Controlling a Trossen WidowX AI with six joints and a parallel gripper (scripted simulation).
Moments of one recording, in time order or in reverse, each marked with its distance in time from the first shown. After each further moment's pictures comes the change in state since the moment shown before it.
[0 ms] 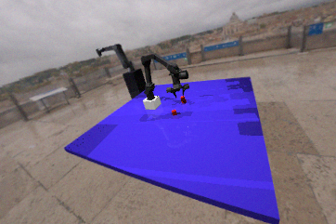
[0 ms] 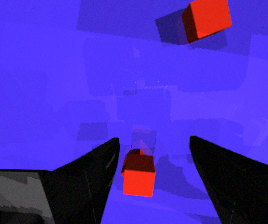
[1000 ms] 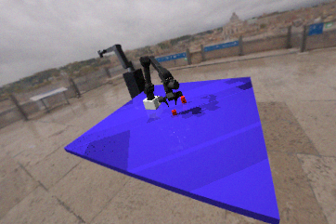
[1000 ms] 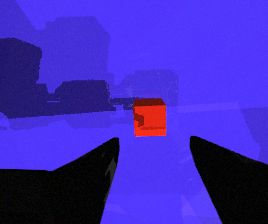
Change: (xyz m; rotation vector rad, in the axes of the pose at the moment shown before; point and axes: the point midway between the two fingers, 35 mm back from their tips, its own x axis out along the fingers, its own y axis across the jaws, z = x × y) arm 0.018 -0.062 0.102 -0.286 -0.005 -0.011
